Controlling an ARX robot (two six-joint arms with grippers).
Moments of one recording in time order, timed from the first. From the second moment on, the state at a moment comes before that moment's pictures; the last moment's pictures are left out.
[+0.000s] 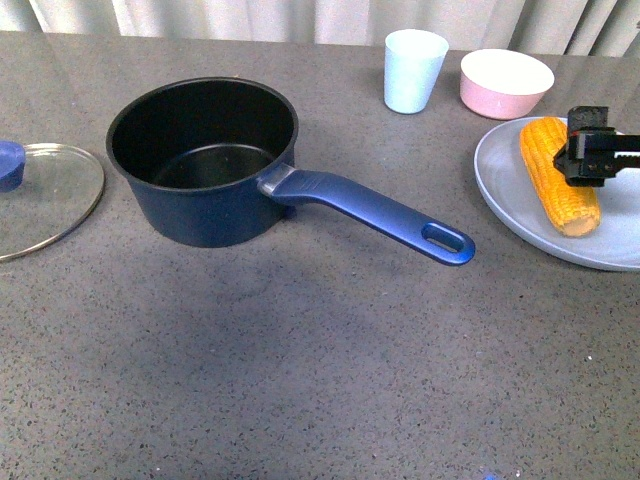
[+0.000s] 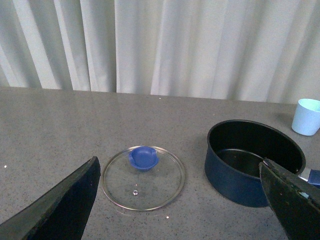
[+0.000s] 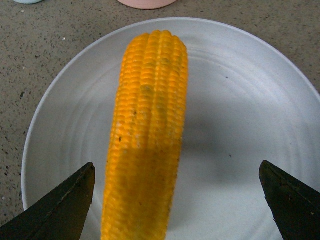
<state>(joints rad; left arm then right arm) 0.00 0.01 0.01 0.00 0.00 -0.01 0.03 1.90 0.91 0.34 0.01 -0.01</state>
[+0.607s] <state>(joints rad) 0.00 0.01 0.01 0.00 0.00 -0.01 0.08 2.08 1.08 0.26 0.03 0.07</state>
